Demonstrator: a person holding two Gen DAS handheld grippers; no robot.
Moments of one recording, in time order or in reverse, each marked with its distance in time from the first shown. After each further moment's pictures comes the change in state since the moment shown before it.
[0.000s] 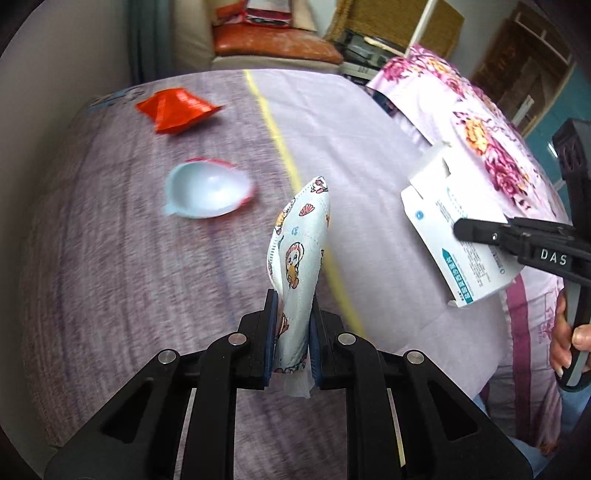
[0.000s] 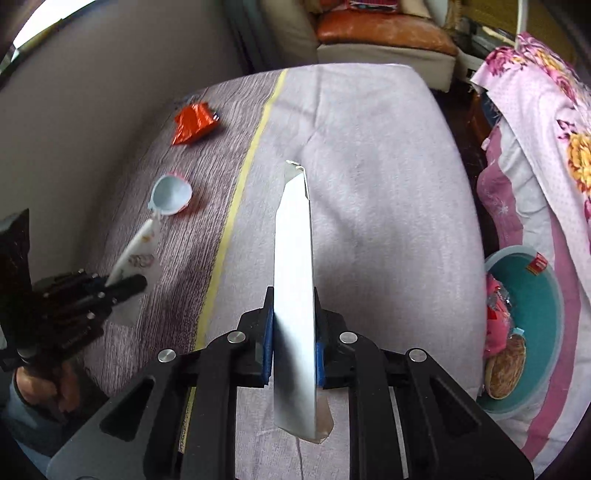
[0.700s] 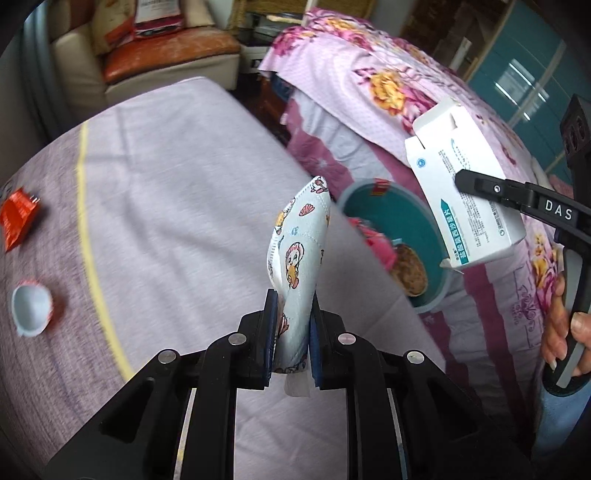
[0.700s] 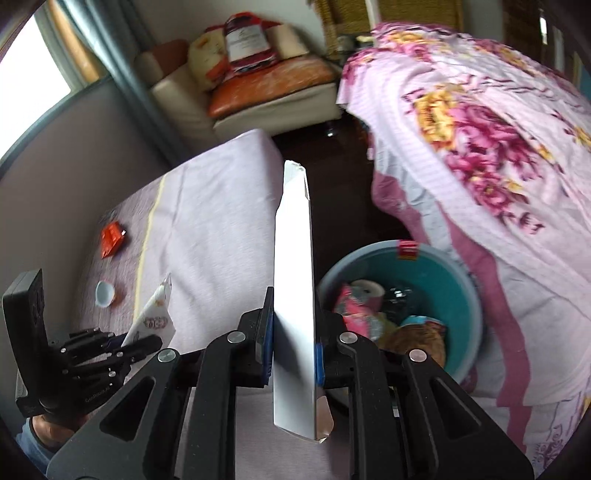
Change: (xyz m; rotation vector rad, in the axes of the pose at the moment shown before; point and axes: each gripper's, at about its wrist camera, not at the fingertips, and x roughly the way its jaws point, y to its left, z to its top) left arm 0.054 -0.176 0.055 0.252 0.064 -0.137; right arm -0.093 -0.157 -0.033 0.327 -0.254 -0.130
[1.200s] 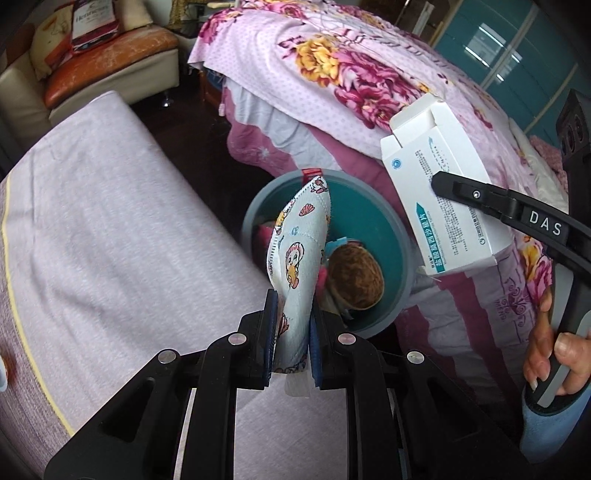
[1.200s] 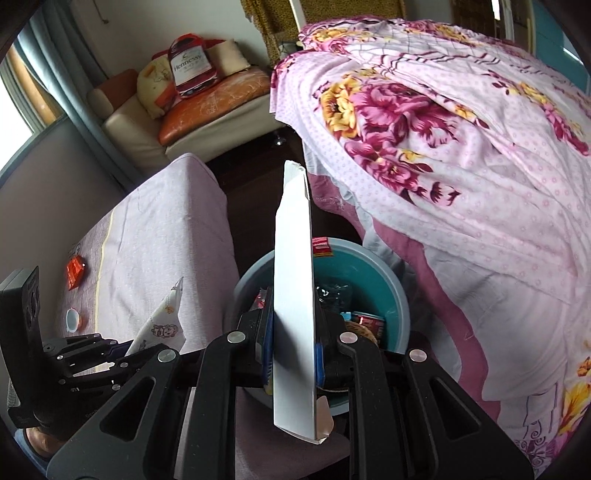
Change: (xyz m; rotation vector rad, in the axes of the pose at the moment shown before) left arm 0.055 -0.093 0.037 0.124 0.080 -0.061; right arm -0.010 -0.099 -0.007 0.131 -0.026 -0.070
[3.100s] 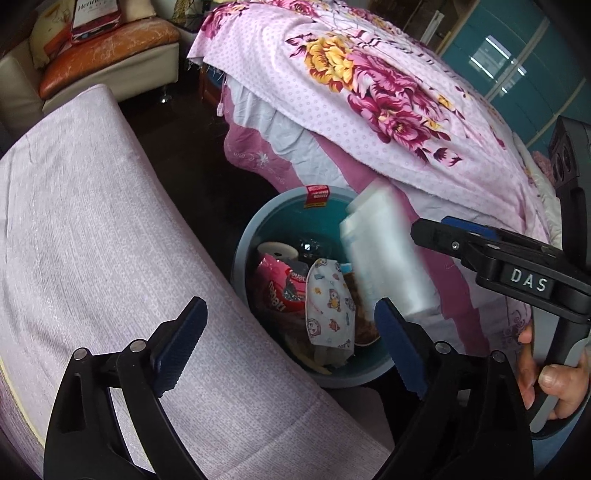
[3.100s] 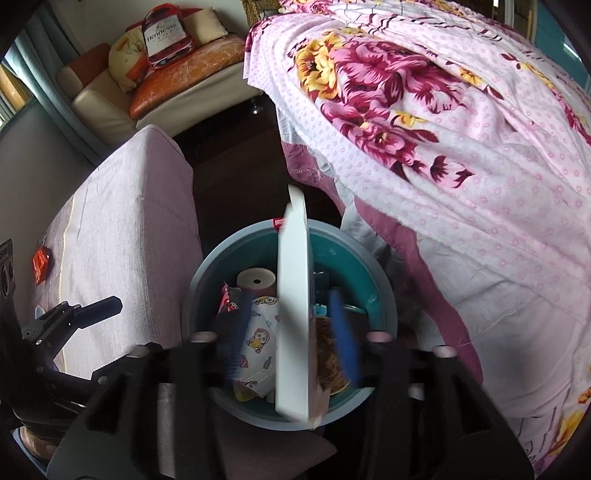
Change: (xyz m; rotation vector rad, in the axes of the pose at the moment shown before) left arm 0.035 0.014 0.026 -0.054 -0.008 -0.030; right arm 0.048 -0.010 0.012 -0.001 0.122 -0.100
